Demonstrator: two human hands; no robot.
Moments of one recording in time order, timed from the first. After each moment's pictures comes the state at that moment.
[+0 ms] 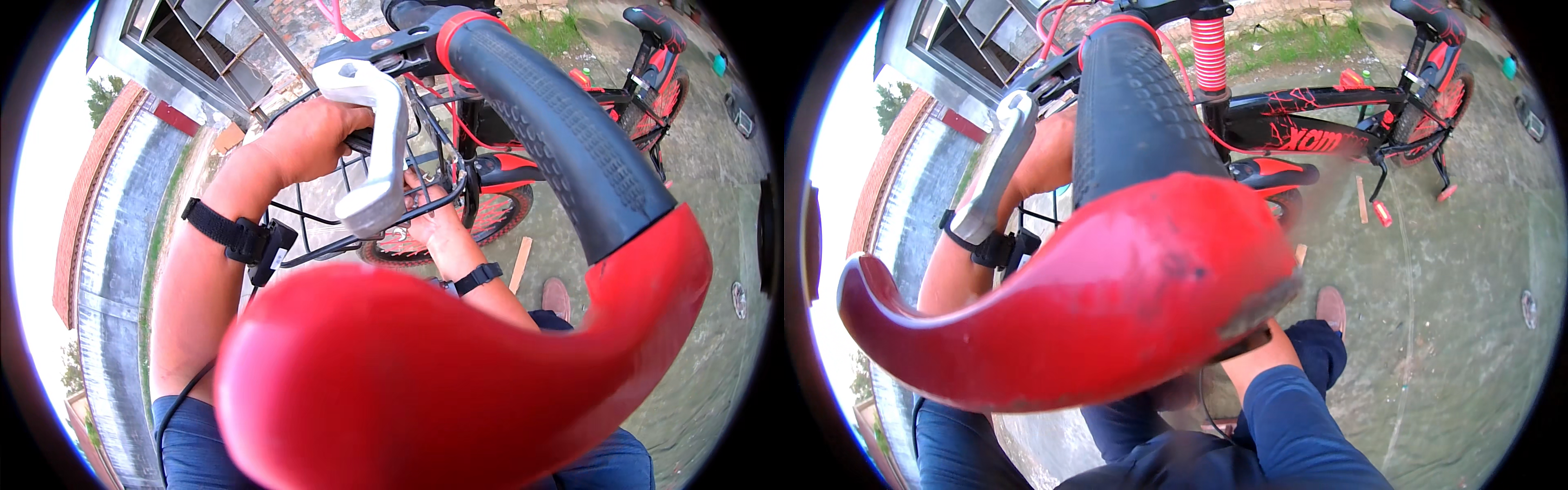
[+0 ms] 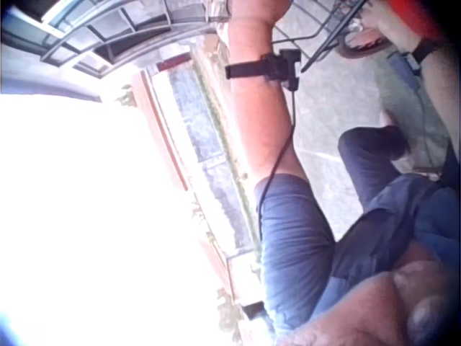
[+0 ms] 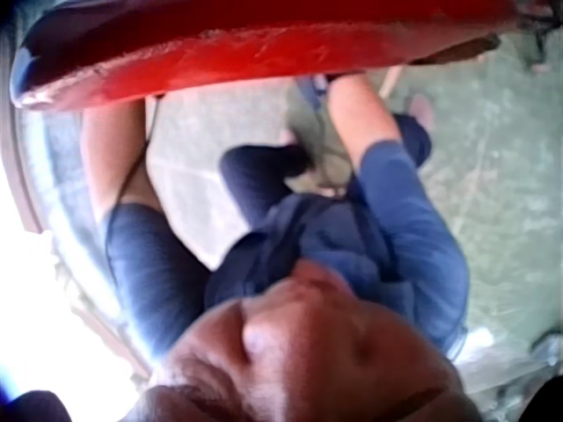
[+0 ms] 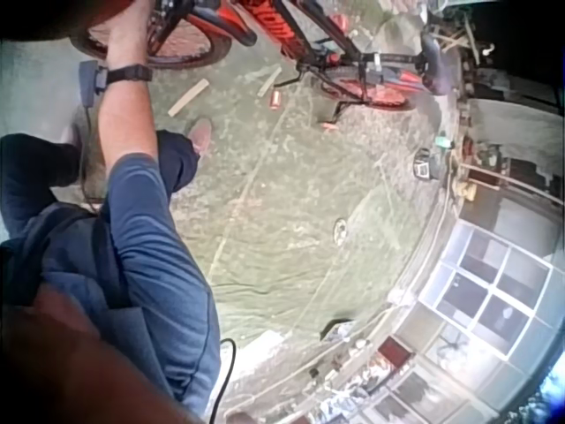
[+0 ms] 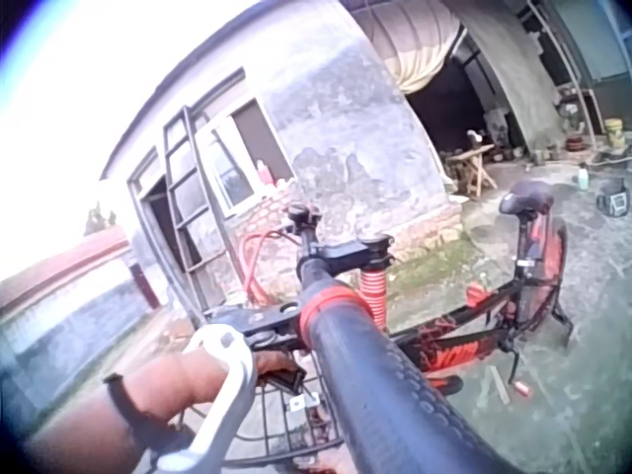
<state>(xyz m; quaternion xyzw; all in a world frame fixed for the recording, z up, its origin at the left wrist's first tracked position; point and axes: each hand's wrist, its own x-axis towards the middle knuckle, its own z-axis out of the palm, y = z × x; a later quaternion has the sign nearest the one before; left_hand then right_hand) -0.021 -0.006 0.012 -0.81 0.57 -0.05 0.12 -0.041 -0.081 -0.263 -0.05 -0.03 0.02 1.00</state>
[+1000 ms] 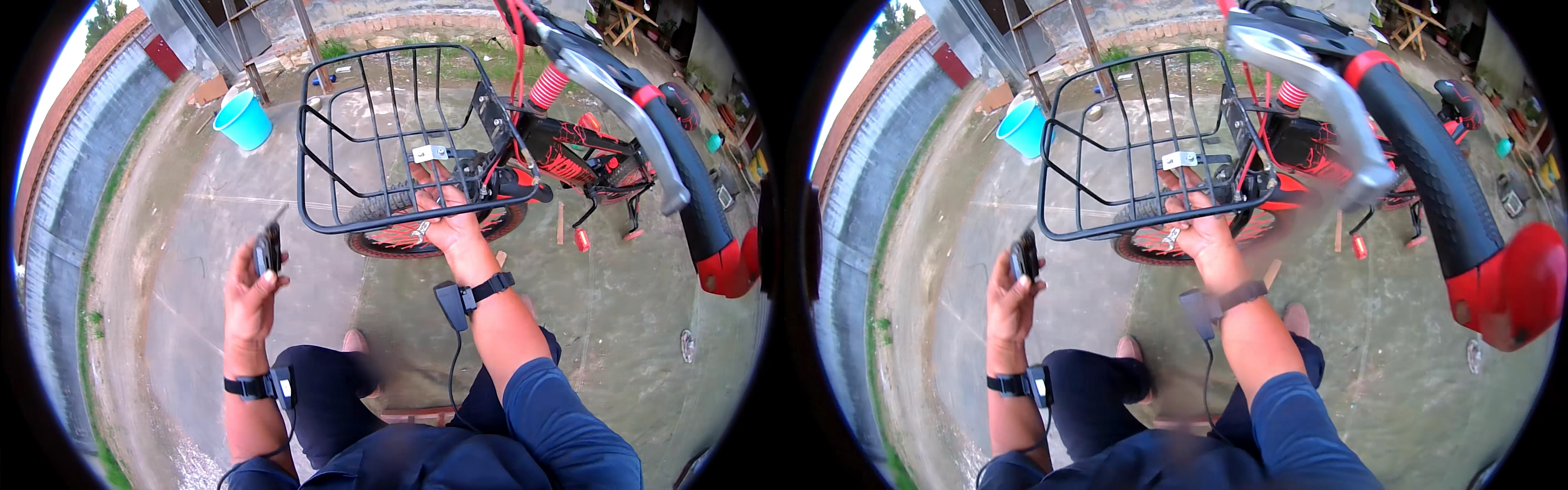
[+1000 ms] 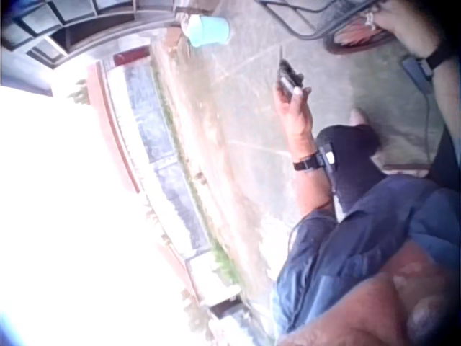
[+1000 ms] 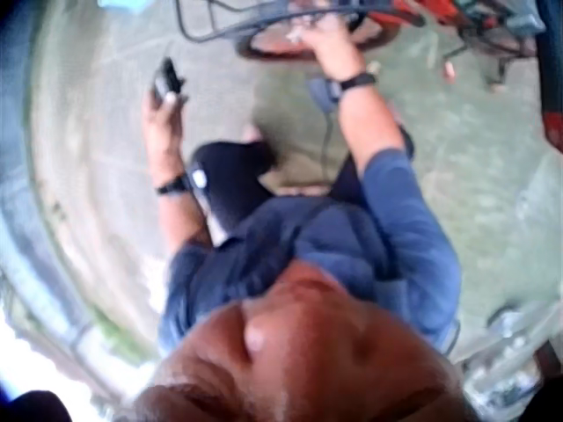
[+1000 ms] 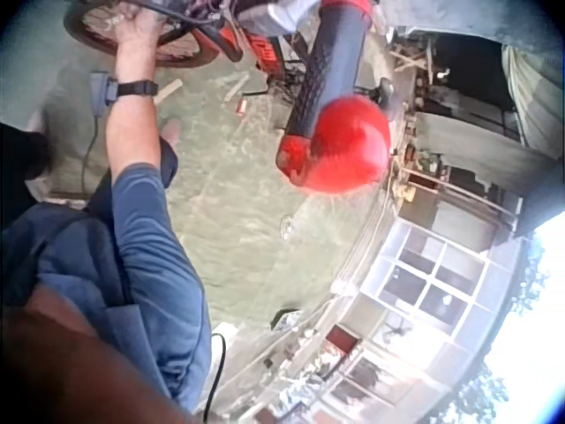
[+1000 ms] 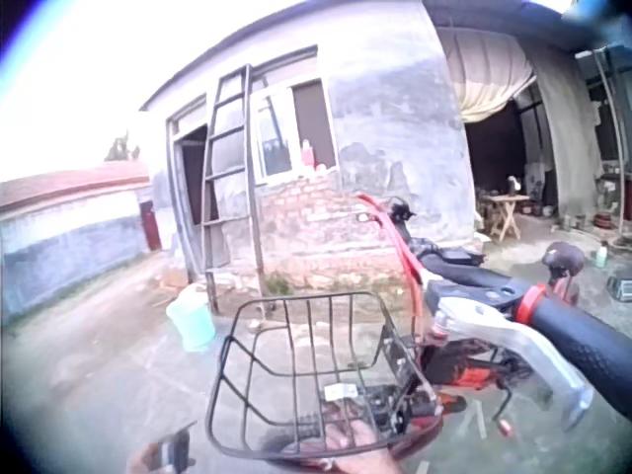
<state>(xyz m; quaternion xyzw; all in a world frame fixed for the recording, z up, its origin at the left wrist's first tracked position) -0.135 0.235 -0.137 -0.66 0.08 0.02 -0.74 -0.067 -0.083 -0.246 -0.11 -0.07 0.02 0.99</state>
